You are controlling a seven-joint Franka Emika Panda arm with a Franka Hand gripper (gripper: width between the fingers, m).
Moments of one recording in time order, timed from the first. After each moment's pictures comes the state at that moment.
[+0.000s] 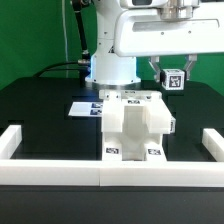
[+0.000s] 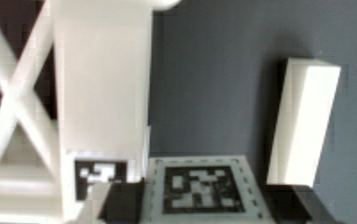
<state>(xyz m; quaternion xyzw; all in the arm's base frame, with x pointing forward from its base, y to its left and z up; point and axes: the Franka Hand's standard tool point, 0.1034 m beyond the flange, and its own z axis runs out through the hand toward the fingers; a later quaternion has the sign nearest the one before) 0.528 0.071 0.124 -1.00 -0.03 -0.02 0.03</state>
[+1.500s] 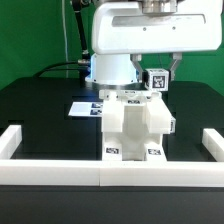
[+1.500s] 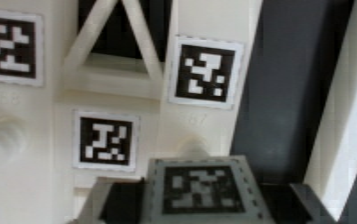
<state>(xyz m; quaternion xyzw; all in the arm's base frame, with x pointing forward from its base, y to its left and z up) 0.569 0.034 0.130 -1.00 -0.05 -0.03 0.02</state>
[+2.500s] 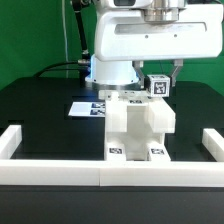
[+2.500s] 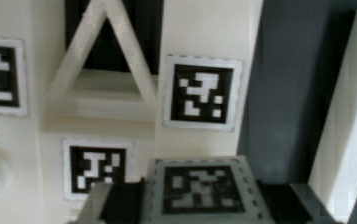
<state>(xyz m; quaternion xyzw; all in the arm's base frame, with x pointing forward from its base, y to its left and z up) 0.561 0.039 0.120 -1.00 -0.05 -0.02 0.02</state>
